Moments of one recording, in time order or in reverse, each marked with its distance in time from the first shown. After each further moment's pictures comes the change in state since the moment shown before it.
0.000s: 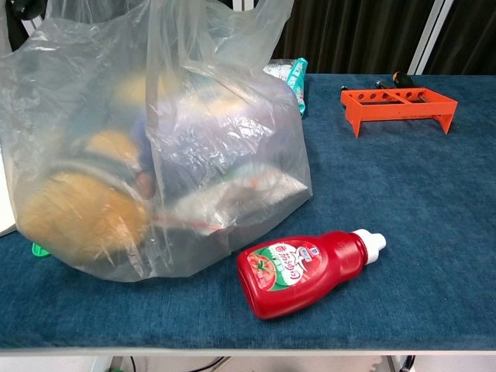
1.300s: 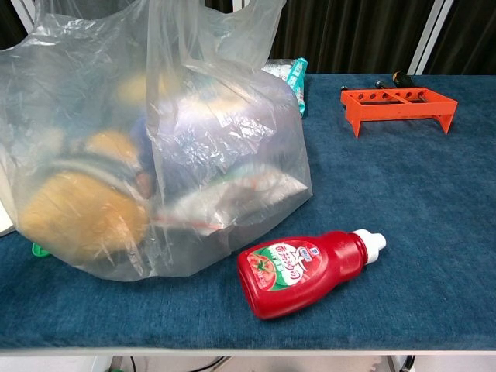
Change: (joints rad) left arm 0.126 0.037 0.006 0.049 -0.074 0.083 0.358; right arm -0.007 0.021 0.001 -0.044 -0.002 0.025 -0.018
